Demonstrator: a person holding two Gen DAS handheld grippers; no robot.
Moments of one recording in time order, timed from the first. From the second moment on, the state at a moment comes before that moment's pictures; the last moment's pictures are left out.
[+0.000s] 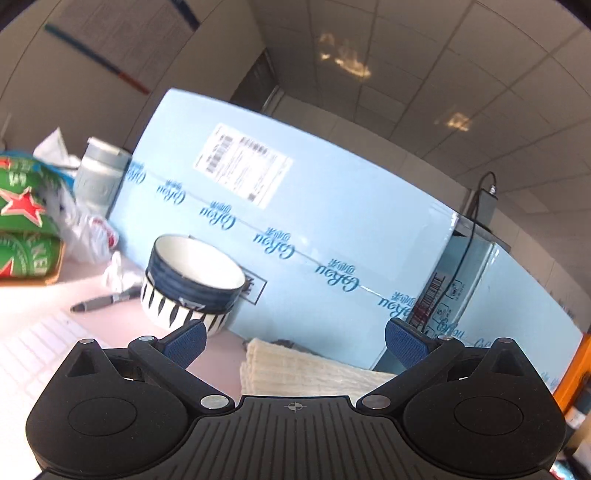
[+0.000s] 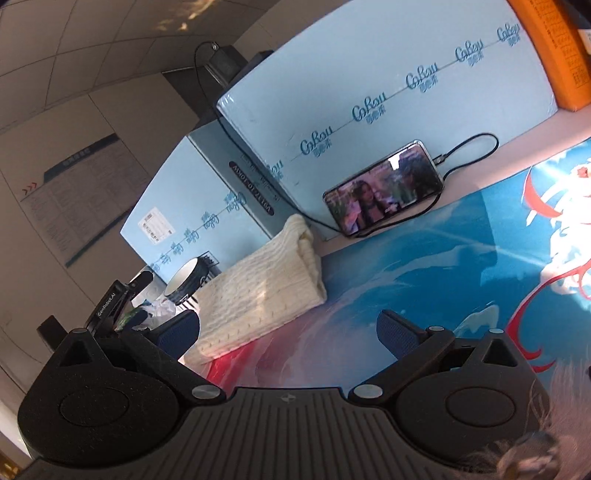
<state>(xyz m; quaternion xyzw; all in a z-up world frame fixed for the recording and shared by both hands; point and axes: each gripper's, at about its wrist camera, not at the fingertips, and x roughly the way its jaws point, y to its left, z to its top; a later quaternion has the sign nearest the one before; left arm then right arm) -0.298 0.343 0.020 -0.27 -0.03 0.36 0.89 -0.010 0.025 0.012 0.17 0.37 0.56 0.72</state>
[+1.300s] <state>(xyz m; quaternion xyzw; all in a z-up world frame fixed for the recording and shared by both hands) -0.298 0.301 0.019 -0.26 0.01 0.25 0.93 -0.028 0.137 0.027 0.16 0.33 0.68 0.63</state>
